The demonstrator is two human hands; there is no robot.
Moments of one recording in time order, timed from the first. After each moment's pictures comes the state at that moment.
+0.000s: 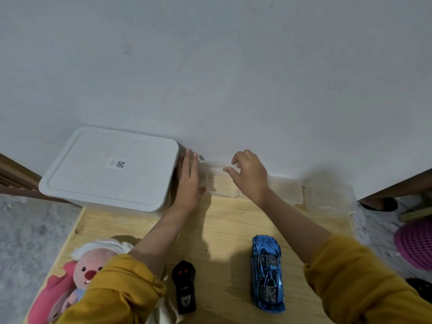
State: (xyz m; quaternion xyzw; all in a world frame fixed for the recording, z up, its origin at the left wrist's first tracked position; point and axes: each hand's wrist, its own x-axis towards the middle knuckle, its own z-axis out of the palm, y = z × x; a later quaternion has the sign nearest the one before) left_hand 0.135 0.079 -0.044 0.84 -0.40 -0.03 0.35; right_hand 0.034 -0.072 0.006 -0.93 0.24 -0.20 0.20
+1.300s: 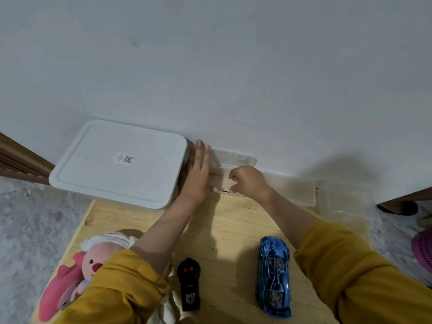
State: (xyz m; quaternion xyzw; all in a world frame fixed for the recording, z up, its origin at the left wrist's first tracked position) left_hand 0.142 0.074 -0.025 0.86 -0.42 -0.10 0.27; right_hand 0.057 -0.086 -0.040 -0.94 0.21 0.12 0.24
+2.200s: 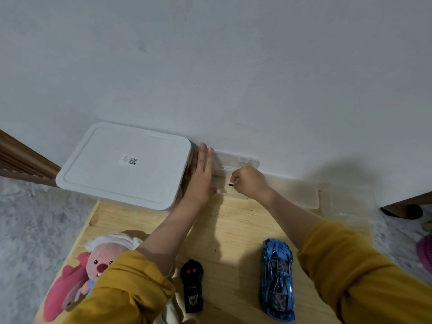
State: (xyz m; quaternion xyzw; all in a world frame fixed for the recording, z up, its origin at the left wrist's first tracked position) left_hand 0.139 0.073 -0.026 0.87 -0.41 -0.10 0.27; right_hand 0.062 -0.079 -0.036 -0.94 0.22 0.07 0.24
